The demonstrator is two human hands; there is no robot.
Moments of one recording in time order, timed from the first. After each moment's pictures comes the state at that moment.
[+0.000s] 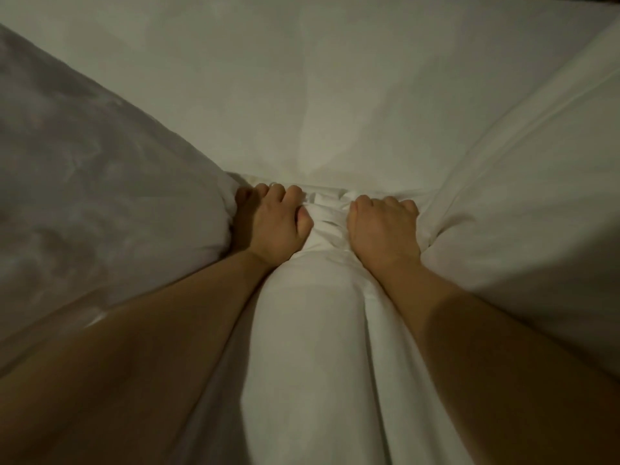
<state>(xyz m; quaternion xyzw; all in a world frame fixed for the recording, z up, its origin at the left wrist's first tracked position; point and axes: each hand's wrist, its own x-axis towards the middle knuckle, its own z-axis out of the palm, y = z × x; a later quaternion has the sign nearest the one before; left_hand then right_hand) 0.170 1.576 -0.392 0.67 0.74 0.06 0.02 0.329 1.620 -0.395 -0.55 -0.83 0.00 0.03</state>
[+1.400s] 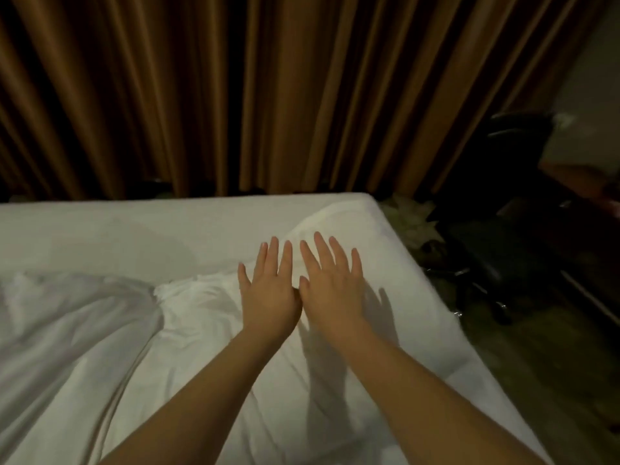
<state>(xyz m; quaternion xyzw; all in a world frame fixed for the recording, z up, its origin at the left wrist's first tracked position) 0.386 1.372 -0.047 0.72 0.67 0.16 0.07 0.487 1.365 -0.015 -0.67 -0.74 -0.09 0.00</state>
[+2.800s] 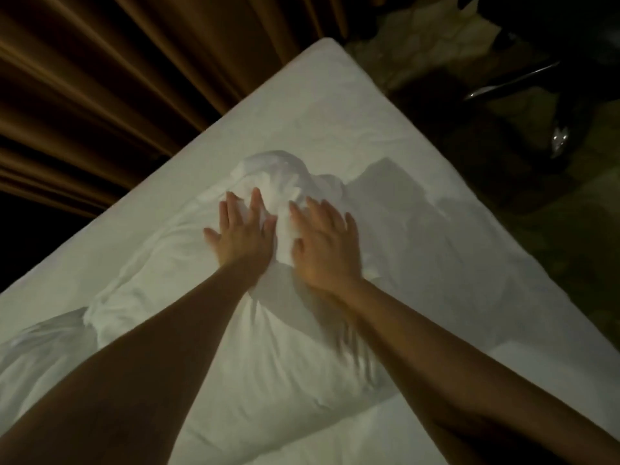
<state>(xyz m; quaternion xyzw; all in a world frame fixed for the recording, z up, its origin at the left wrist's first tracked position) 0.676 1.497 -0.173 0.68 0.72 -0.12 0.00 0.810 1.435 -0.186 -0.67 -0.66 0.25 0.26</state>
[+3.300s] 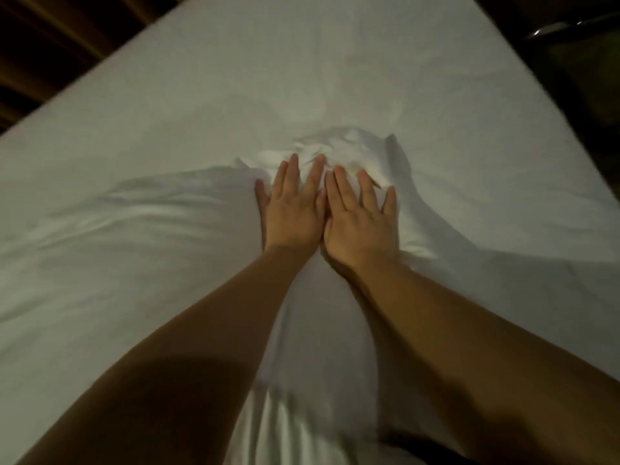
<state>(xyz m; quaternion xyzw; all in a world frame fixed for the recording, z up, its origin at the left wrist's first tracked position) 0.652 1.584 -0.346 0.77 0.64 -0.06 0.04 0.755 1.539 -0.343 -0.71 -0.66 0.24 0.03</state>
